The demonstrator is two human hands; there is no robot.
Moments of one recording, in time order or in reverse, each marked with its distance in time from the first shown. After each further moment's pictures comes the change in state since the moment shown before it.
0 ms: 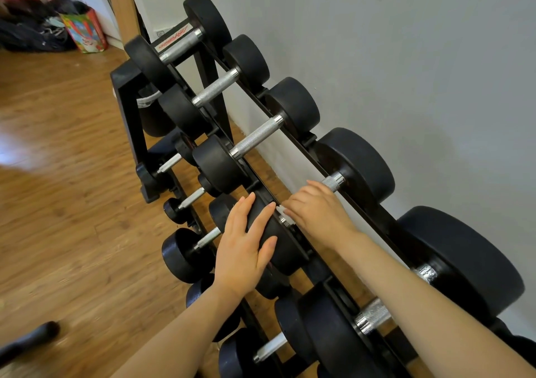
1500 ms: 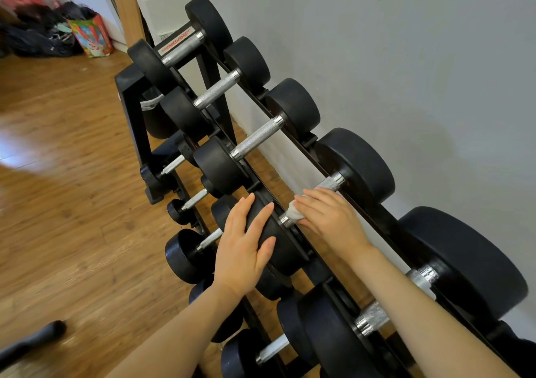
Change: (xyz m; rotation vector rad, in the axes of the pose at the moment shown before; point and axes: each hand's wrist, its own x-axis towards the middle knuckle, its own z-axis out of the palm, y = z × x) left_hand 0.001 0.001 0.000 -0.008 0.014 0.000; right_hand -0.028 0.012 0.005 -0.003 0.242 -0.076
